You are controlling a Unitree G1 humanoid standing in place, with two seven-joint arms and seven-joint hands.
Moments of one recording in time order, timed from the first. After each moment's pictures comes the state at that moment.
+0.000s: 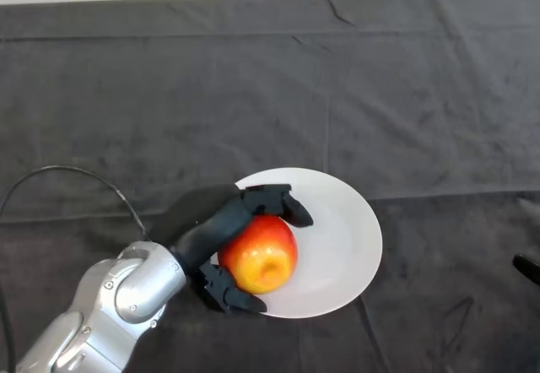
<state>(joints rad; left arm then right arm) -0.29 0.44 -0.43 0.04 0.45 -0.07 -0.22 -0.01 -0.36 0.04 0.26 0.56 -0.15 -0.61</state>
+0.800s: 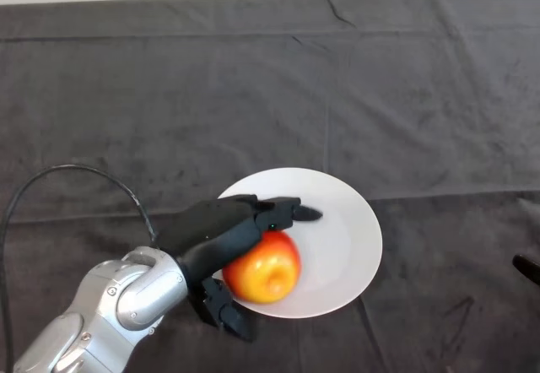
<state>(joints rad) -0.29 0.45 -0.45 0.04 0.50 -0.11 -0.25 -0.01 -0.36 0.04 0.26 0.56 -0.15 -0.61</state>
